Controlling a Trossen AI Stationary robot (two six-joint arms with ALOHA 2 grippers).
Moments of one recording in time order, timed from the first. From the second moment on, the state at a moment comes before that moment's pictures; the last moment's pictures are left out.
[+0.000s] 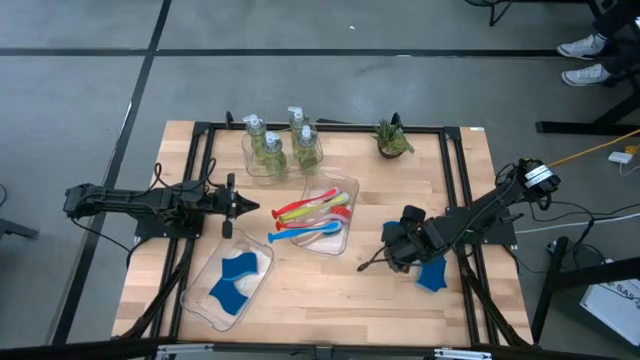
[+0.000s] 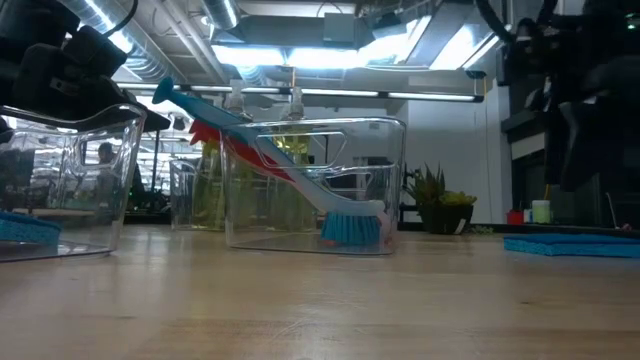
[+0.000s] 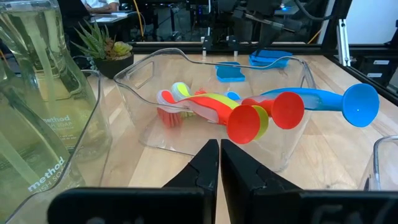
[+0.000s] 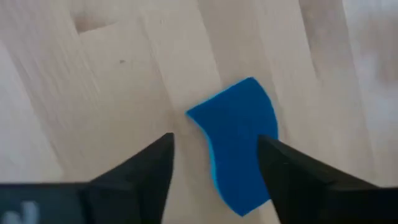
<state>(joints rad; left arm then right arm) 0.04 0.22 0.01 0.03 -0.05 0.00 0.48 1.45 0.91 -0.93 0.36 0.75</state>
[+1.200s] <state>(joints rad) 0.04 0.22 0.01 0.03 -0.05 0.00 0.47 1.79 0.93 -0.97 0.37 0.56</state>
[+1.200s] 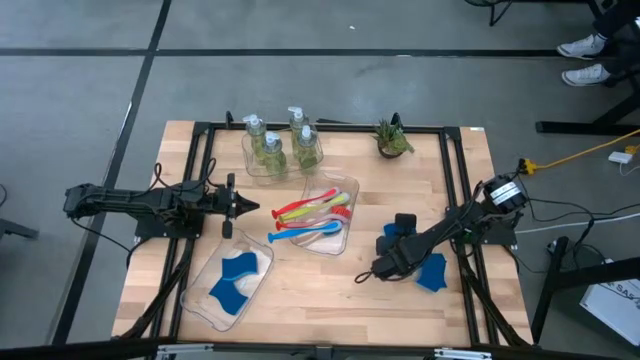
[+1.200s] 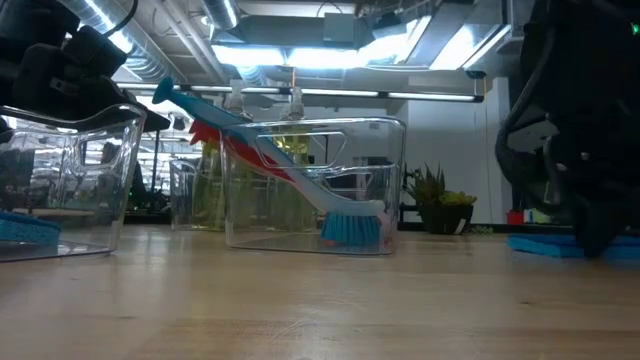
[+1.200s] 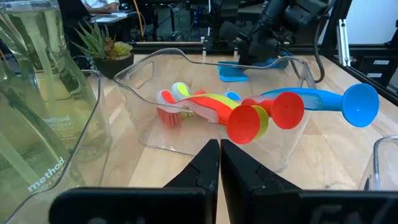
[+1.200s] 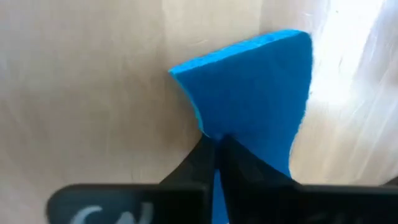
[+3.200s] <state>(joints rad) 0.04 0.22 0.01 0.03 -0.05 0.00 0.31 1.89 1.42 0.34 -0.21 -0.40</state>
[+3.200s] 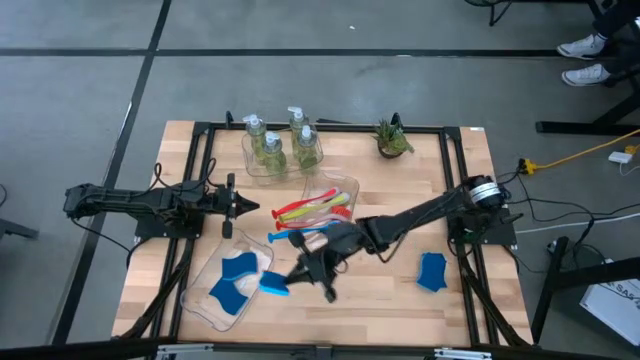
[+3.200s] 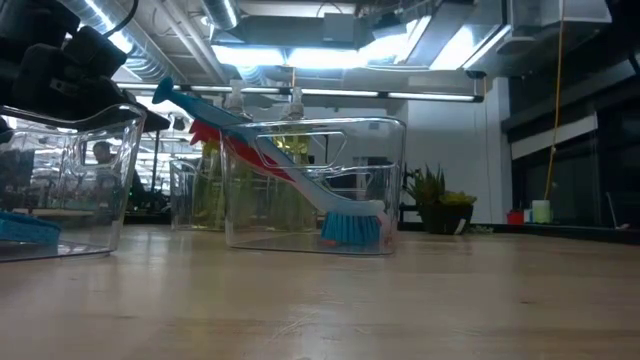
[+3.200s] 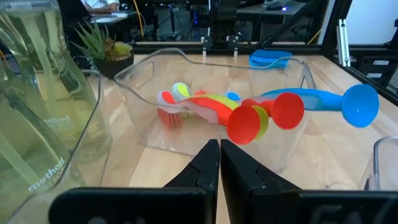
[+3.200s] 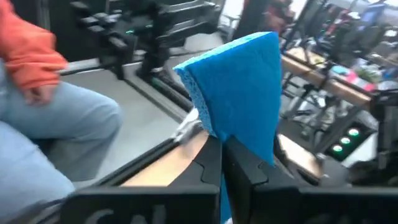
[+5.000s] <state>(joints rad) 0.04 0.23 0.01 0.03 -0.05 0.00 0.23 2.51 2.23 0.08 -0.15 -0.68</state>
